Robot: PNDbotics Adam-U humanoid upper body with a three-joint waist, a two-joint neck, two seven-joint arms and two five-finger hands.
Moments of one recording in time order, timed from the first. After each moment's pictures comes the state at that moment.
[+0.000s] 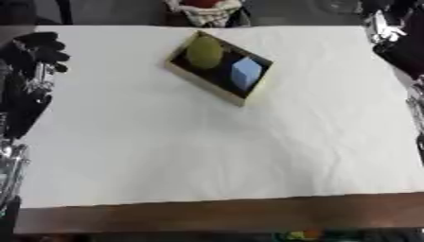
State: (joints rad) left arm -0.20 0.32 0.05 -1.88 -0.11 -0.13 0.04; right arm -0.47 -0.34 0.01 -1.72 0.07 -0.21 -0.01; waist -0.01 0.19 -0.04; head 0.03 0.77
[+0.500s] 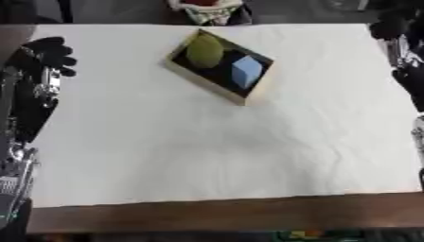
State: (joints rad) left arm -0.20 0.29 0.05 -1.86 -0.11 -0.14 0.05; right arm -0.38 -0.27 -0.01 -1.78 0.03 -0.20 -0.02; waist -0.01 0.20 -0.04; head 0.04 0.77
